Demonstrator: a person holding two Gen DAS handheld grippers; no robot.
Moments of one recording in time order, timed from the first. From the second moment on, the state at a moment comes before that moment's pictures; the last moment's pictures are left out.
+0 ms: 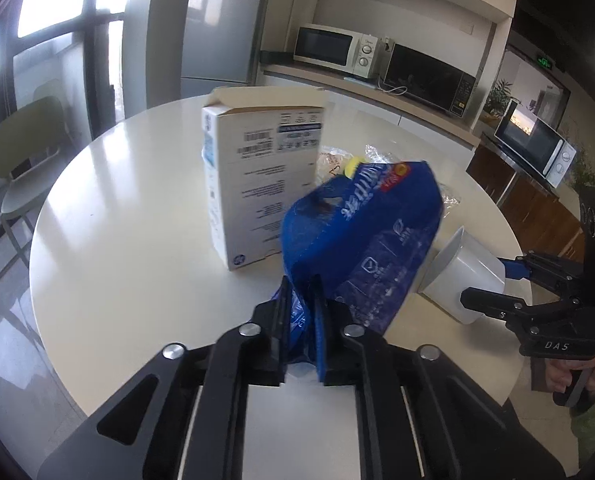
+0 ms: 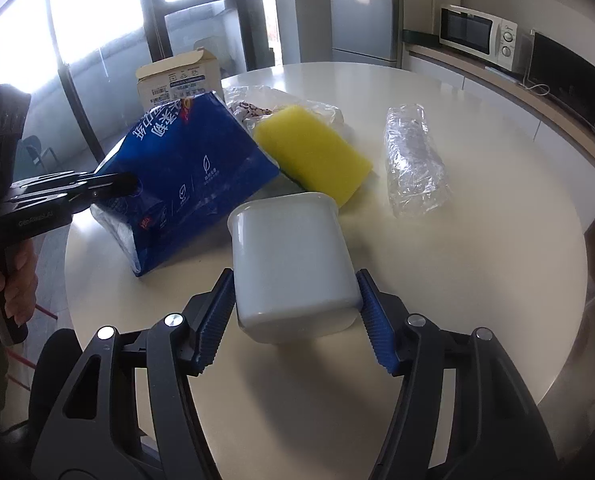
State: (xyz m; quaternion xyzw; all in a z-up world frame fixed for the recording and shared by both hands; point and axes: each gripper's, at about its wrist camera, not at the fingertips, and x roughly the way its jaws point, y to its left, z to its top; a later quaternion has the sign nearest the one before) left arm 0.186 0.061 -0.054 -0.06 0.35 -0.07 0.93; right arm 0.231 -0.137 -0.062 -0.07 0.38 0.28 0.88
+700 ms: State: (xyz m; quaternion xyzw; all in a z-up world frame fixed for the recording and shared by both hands) left arm 0.129 0.050 -0.030 -0.07 0.31 -0.06 0.95; right arm 0.182 -0.152 -0.049 -0.05 0.35 0.27 0.90
